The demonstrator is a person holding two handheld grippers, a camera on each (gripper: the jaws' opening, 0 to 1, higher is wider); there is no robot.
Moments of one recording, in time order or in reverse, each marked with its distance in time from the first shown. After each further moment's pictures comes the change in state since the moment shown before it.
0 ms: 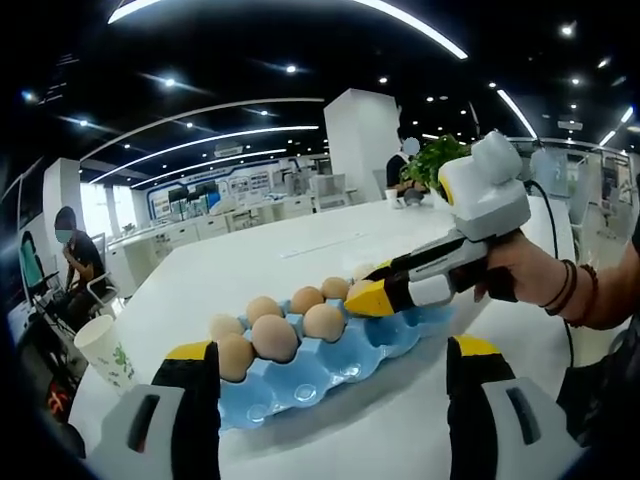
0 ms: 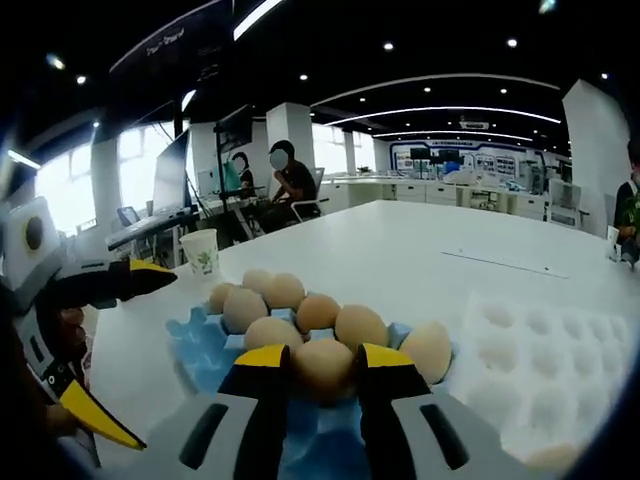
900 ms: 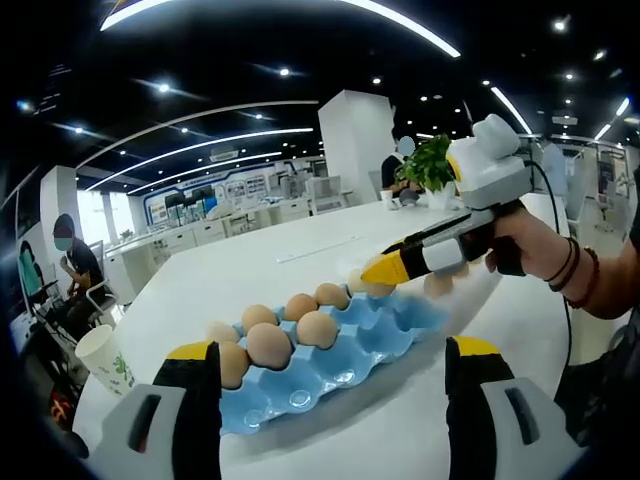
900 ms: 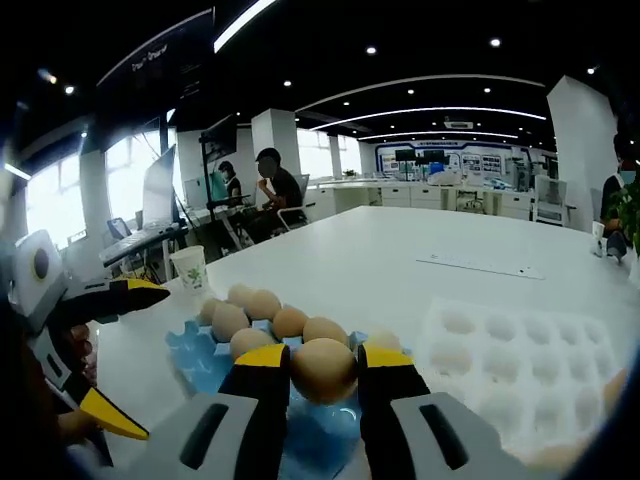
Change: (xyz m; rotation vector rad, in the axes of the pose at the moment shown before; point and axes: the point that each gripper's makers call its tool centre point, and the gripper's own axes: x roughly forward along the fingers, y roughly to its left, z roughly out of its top) left arm 0.004 -0.010 0.008 0.025 -0.009 -0.012; right arm -0.030 -0.025 0.020 0.033 -0.019 -0.040
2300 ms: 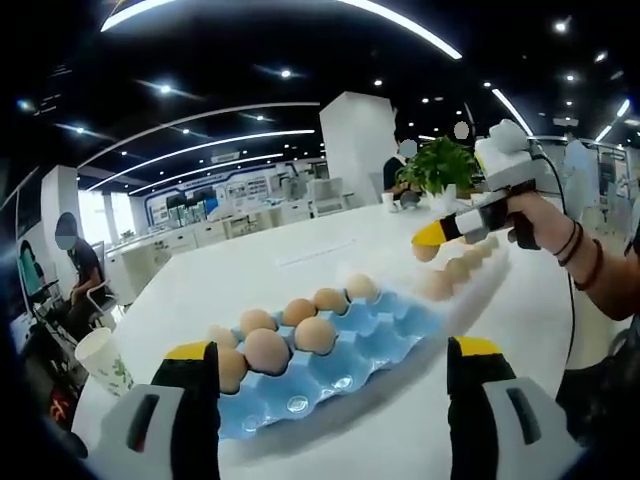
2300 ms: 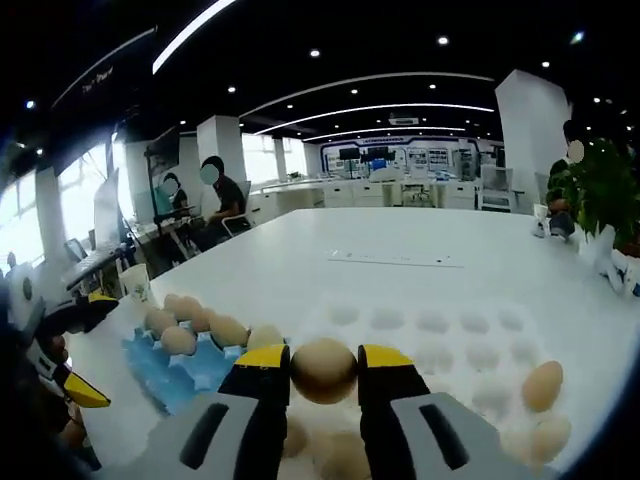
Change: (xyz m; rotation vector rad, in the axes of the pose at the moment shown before) left arm 0.003 -0.006 0.006 -0.003 -0.008 0.006; right arm -0.063 -0.094 0.002 0.086 -0.002 -0.229
